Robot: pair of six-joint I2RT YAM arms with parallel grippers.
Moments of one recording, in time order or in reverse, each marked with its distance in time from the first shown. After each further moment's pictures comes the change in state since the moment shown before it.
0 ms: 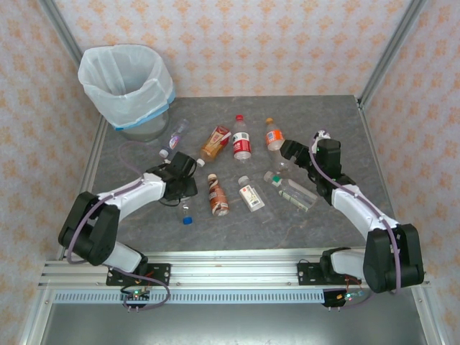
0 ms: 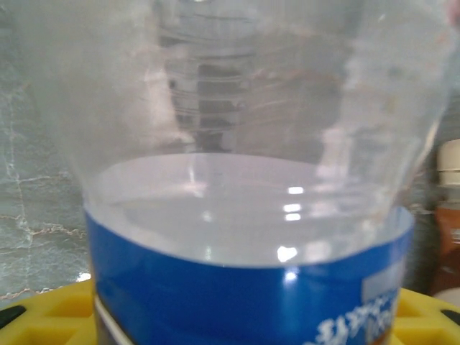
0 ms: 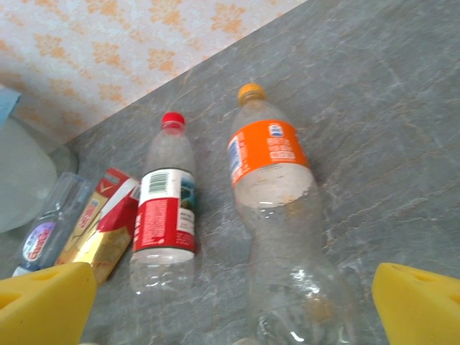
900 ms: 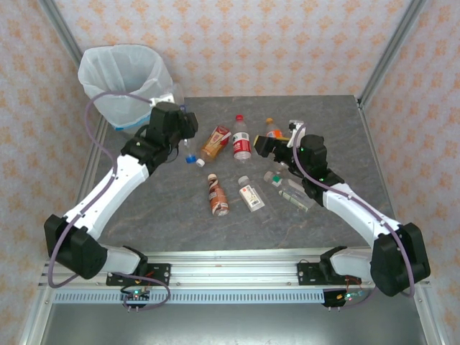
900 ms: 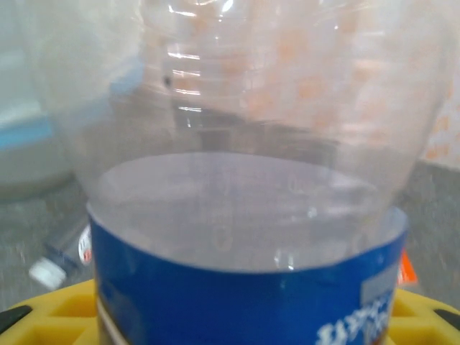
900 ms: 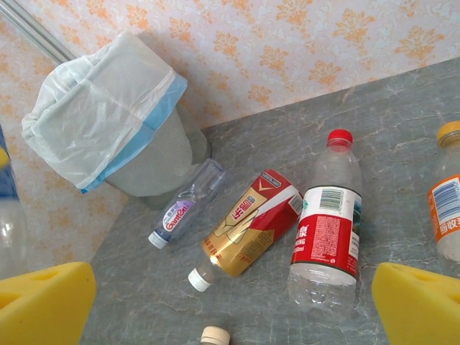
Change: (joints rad) left arm 0.051 -0.063 0.523 0.108 -0.139 0.199; right arm 0.225 -0.012 0.087 0.122 -0.041 -0.003
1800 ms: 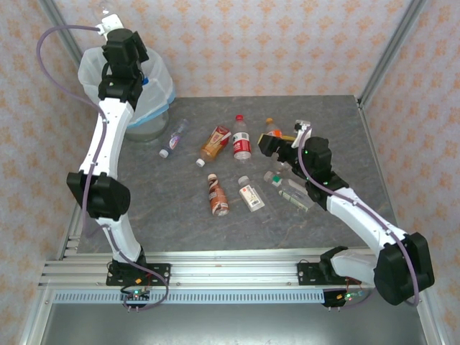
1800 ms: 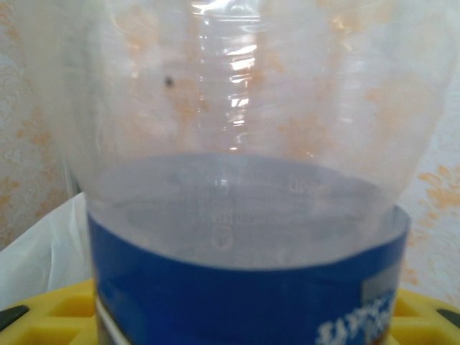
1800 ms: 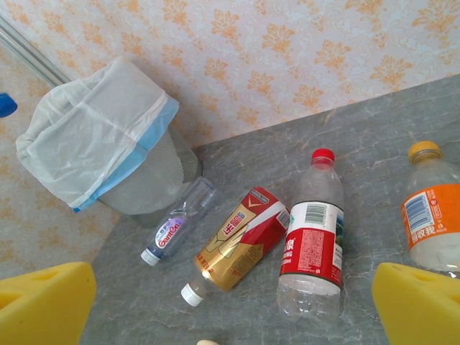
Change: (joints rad) left arm 0.344 0.513 0.806 0.107 -0.201 0.264; right arm 0.000 -0.074 -0.021 -0.021 0.064 0.000
